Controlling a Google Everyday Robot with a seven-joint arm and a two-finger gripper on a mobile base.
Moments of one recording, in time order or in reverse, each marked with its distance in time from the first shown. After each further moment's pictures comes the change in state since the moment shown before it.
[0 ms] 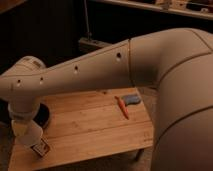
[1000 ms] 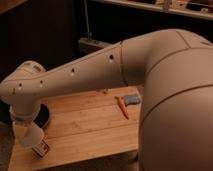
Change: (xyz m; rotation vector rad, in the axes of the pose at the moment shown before) arm 0.001 0.001 0.025 -0.016 0.011 0.032
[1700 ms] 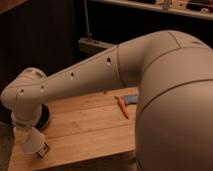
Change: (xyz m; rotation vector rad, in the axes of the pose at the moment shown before) arm 0.009 0.011 0.016 -0.030 0.007 -0.005
